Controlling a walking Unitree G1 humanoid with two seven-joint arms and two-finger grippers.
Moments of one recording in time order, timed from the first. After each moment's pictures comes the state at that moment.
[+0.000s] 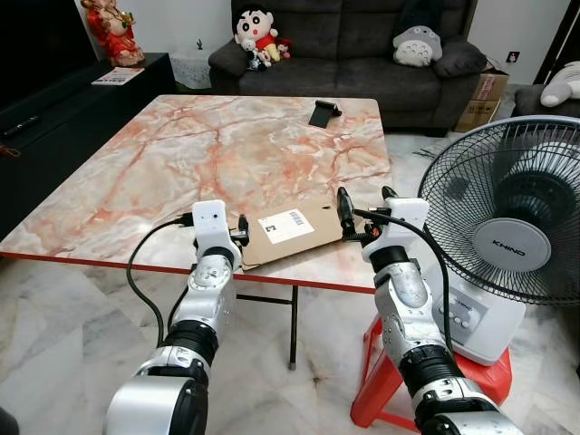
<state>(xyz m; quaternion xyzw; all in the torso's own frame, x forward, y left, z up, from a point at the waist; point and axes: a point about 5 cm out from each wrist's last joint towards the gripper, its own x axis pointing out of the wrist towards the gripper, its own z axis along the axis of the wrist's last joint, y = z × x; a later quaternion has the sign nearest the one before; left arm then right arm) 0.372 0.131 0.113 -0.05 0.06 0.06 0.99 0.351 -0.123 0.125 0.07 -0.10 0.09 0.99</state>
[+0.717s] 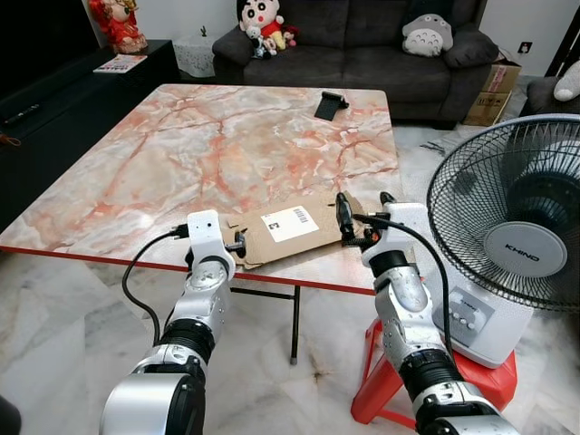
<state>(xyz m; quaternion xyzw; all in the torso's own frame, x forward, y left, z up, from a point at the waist) 0.367 0.133 0.093 -0.08 0.13 0.07 0.98 0.348 -0.123 0.118 0.07 -0.09 0.10 0.99</state>
